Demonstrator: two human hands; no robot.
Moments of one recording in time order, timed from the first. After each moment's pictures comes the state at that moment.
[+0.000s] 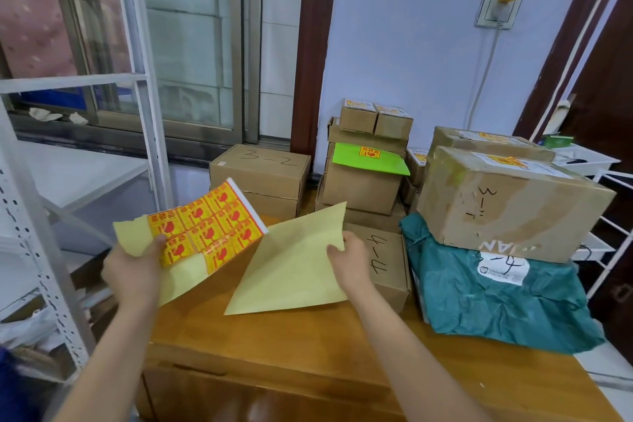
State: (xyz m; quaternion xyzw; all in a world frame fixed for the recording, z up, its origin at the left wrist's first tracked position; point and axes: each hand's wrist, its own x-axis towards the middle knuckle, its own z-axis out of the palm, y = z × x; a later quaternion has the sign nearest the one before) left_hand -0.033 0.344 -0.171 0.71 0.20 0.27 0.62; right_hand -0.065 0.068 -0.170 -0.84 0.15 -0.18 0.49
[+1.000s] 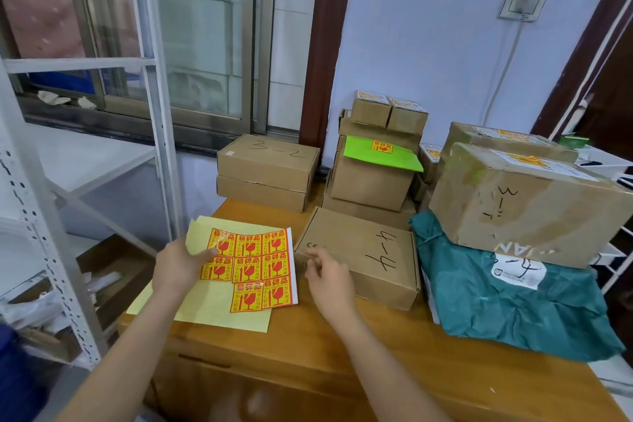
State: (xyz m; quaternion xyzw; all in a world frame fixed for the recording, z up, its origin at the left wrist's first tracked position) left_hand -0.009 0.326 -0.202 0.87 0.11 0.08 0.47; right_hand -0.070 0.102 -0.213 -0.92 0.06 -0.17 0.34
